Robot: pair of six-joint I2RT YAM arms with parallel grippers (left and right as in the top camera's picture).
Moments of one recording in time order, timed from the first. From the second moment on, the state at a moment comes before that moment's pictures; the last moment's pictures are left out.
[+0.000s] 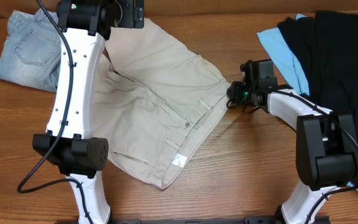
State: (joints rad) left arm -0.17 2.11 2.45 -1.16 -0.10 -0.09; right arm 0.14 1.94 1.10 -0.20 -0.26 0.29
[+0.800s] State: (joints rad) left arm -0.17 2.11 2.45 -1.15 -0.10 -0.09; right arm -0.10 1.96 1.36 0.09 -0.29 0.29
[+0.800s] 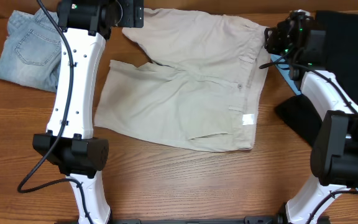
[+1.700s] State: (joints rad) left arm -0.18 1.97 2.40 -1.69 -0.01 -0.14; right arm -0.06 1.07 1.37 -1.05 -0.49 0.33
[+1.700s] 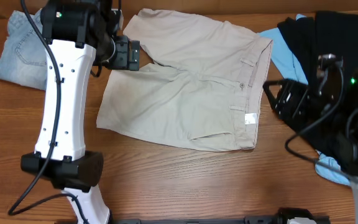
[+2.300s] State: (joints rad) left arm -0.03 1.64 1.23 -0.88 -0.17 -0.83; right arm 0.14 1.28 1.32 -1.29 -0.04 0.59
